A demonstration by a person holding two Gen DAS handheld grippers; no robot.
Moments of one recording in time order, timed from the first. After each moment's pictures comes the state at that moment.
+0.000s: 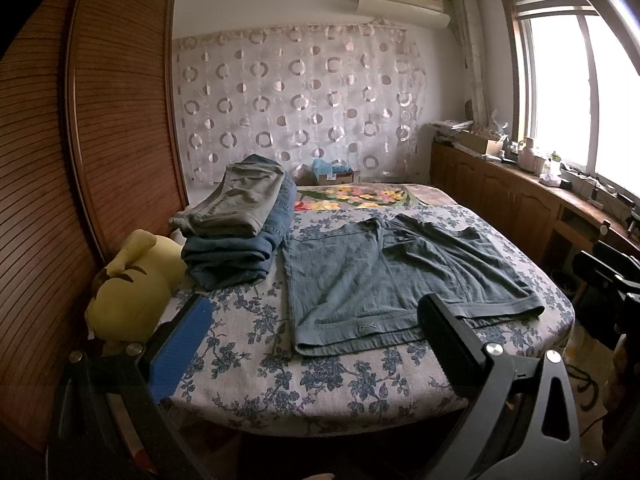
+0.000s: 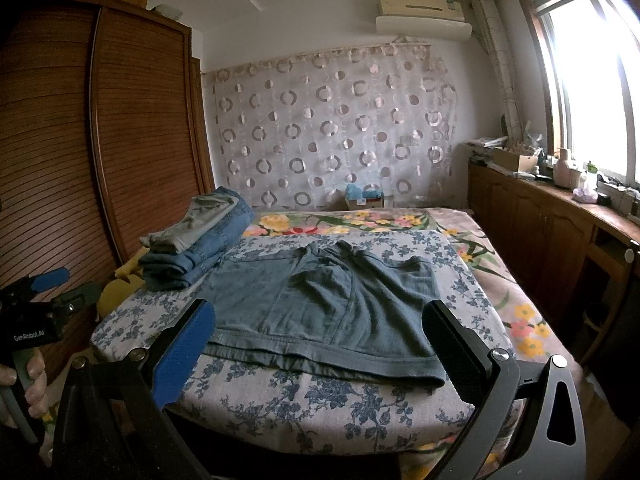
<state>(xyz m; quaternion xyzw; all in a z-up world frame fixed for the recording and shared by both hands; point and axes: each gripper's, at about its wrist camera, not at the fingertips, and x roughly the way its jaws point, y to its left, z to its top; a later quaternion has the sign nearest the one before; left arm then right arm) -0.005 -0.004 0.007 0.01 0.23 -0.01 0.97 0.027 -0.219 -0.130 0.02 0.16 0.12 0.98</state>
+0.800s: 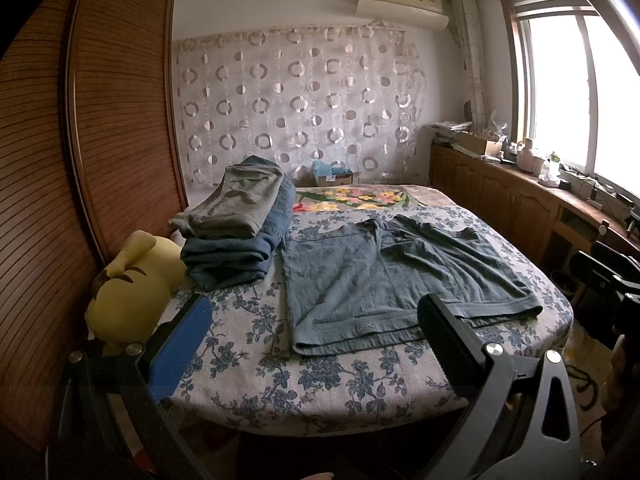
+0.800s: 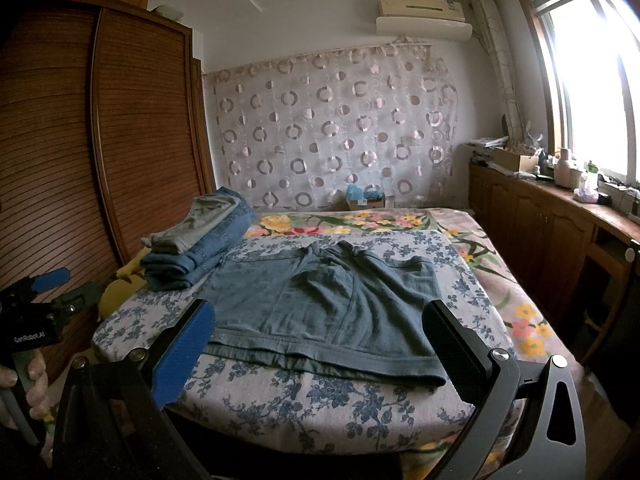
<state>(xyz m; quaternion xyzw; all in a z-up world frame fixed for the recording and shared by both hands) -0.006 -0.005 0.009 0.01 0.23 -0.01 0.97 0.027 -0.217 -0.130 0.02 0.16 0.12 0.98</state>
